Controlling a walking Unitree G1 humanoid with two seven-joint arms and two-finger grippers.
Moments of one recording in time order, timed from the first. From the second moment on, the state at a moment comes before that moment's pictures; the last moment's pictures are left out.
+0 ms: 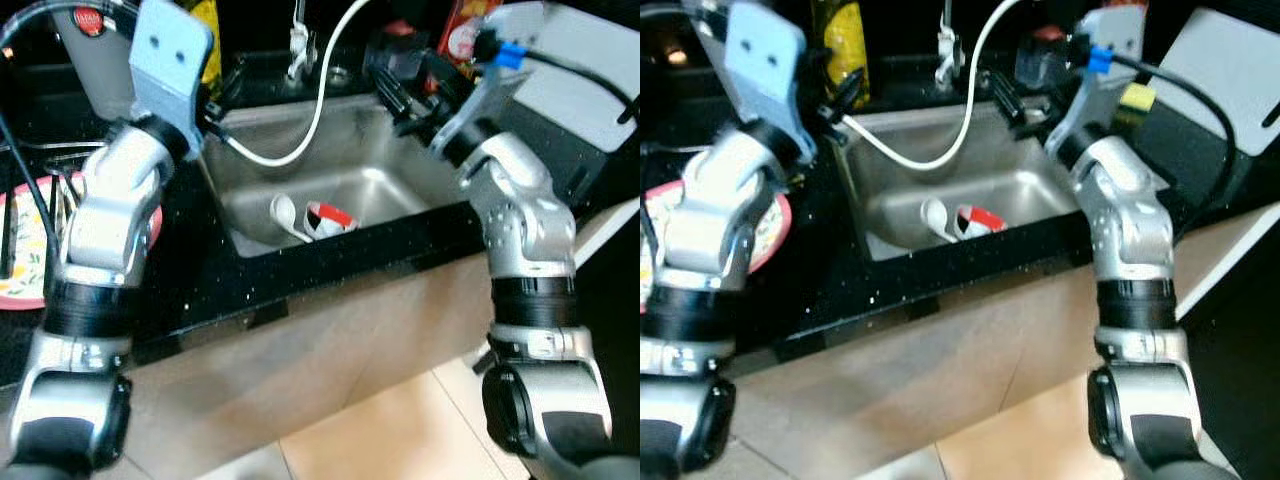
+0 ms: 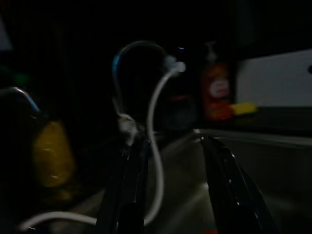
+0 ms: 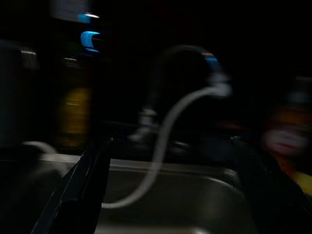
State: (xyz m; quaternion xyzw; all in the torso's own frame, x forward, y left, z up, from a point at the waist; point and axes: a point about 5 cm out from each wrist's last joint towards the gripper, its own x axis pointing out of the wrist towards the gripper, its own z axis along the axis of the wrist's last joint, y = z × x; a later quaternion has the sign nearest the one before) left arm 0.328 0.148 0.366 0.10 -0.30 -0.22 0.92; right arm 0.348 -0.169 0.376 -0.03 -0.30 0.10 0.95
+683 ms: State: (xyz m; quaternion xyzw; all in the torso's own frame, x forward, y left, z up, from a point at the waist) left arm 0.273 0.093 0.320 -0.10 -0.20 -0.50 0.84; right arm 0.332 -0.260 0.344 -0.08 -0.26 -0.25 0.93
